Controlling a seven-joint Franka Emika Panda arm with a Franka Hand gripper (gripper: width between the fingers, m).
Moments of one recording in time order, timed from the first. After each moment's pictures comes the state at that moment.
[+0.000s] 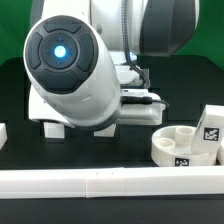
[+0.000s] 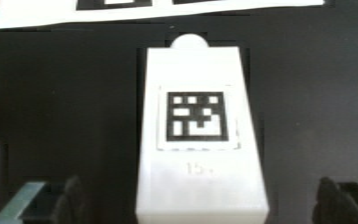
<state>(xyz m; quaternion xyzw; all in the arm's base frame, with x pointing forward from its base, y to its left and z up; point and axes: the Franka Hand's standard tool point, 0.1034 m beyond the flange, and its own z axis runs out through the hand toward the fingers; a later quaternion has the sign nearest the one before) 0.503 -0.035 0.019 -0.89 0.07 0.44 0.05</state>
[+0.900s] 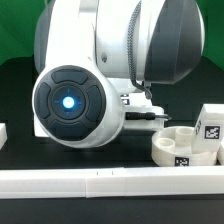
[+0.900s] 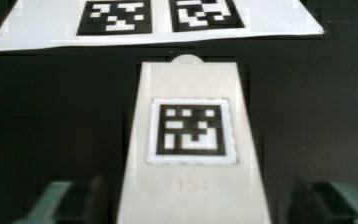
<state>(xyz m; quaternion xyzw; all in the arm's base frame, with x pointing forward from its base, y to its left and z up) 0.494 -0.031 0.009 -0.86 0.06 0.51 0.05</state>
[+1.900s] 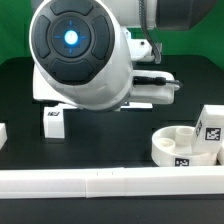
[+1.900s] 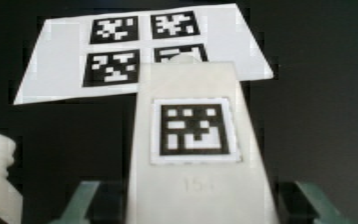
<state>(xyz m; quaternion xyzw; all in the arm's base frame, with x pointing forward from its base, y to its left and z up) 0.512 -0.022 0.065 -0.86 0.08 0.50 0.04</state>
